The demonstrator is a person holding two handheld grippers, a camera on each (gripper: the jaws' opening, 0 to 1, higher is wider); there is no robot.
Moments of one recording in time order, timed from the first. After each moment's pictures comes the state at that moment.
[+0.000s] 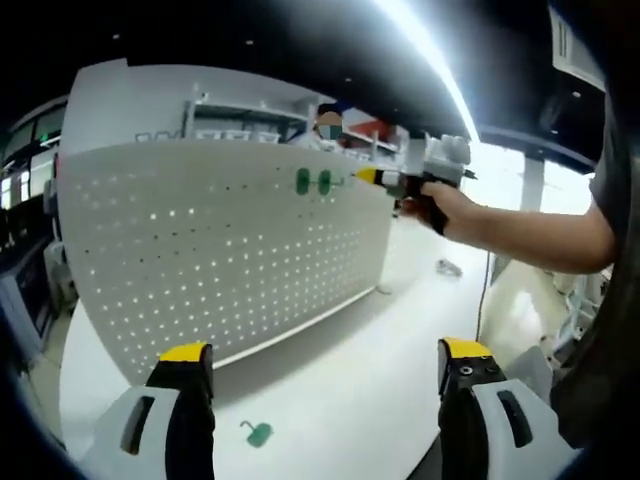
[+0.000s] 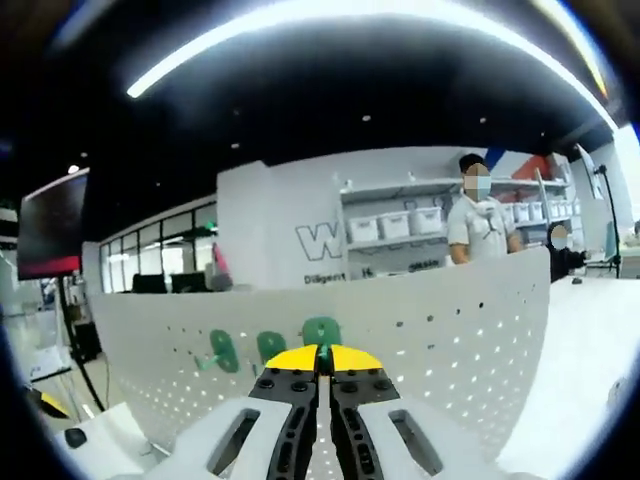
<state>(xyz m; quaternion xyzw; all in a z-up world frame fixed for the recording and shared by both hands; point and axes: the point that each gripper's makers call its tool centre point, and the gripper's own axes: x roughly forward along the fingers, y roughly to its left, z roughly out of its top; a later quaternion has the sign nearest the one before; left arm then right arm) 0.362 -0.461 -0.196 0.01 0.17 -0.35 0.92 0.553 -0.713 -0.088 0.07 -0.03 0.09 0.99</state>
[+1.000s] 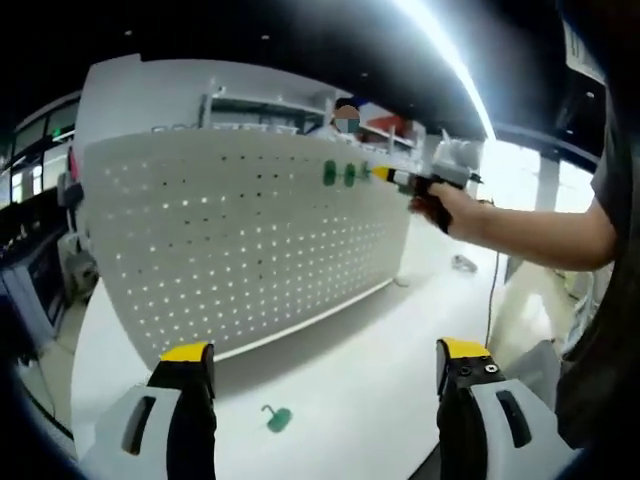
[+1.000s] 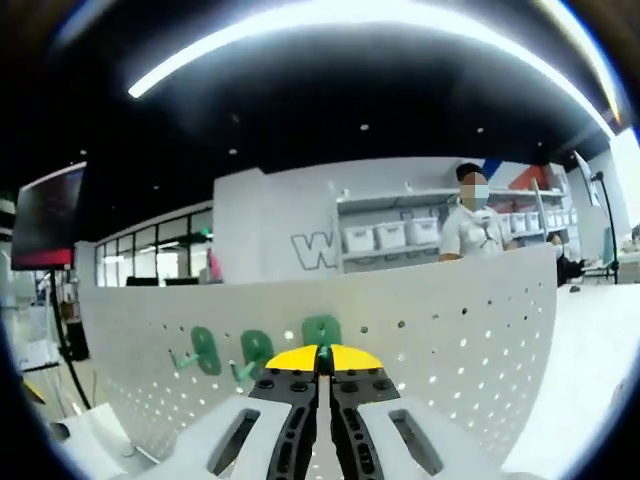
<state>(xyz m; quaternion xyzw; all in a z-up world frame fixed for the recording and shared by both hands) 0.364 -0.429 -0.205 0.01 0.19 -0.31 0.93 0.568 -0.713 -0.098 0.05 -0.05 0.08 0.99</state>
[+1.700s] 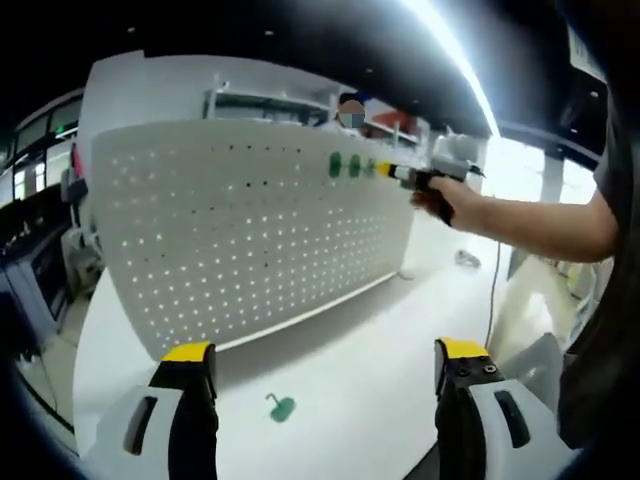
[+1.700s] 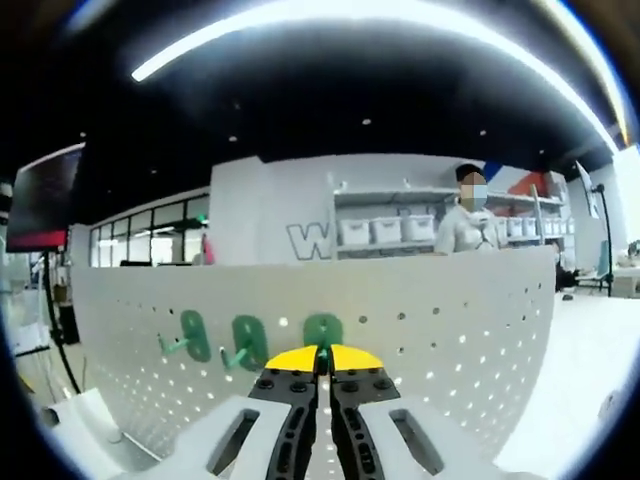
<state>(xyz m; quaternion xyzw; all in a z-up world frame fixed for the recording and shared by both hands) 0.359 -0.420 -0.216 0.01 0.20 -0.30 0.93 0.578 -0.714 -0.108 0.02 -0.02 0.07 1.00</state>
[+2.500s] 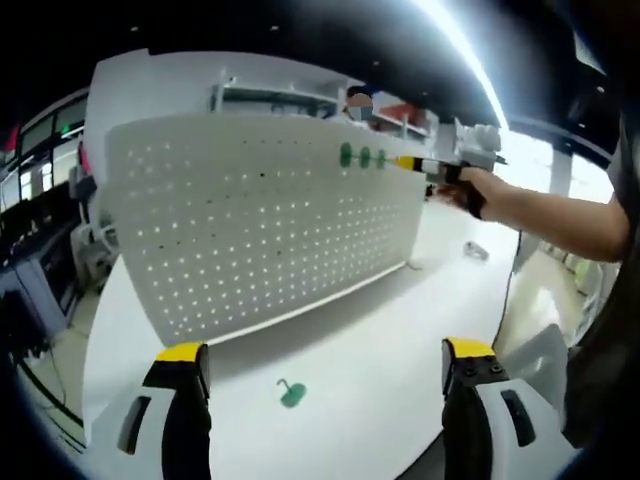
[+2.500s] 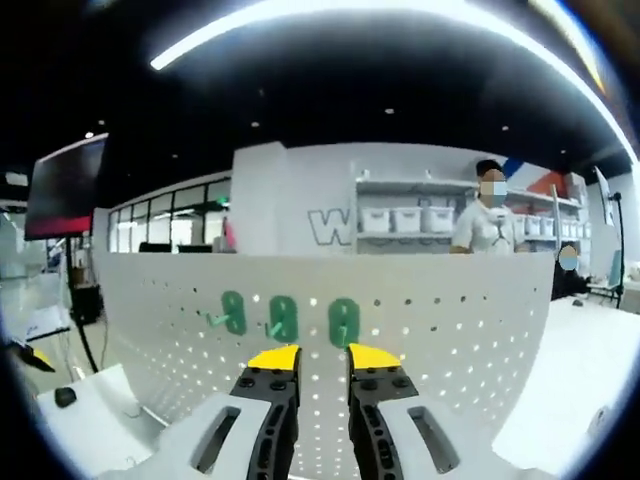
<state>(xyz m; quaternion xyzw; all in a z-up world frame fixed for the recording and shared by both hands) 0.350 -0.407 -0.223 0.02 0.22 -0.29 0.93 0.533 -0.707 -0.112 -0.01 0.00 0.12 0.99</state>
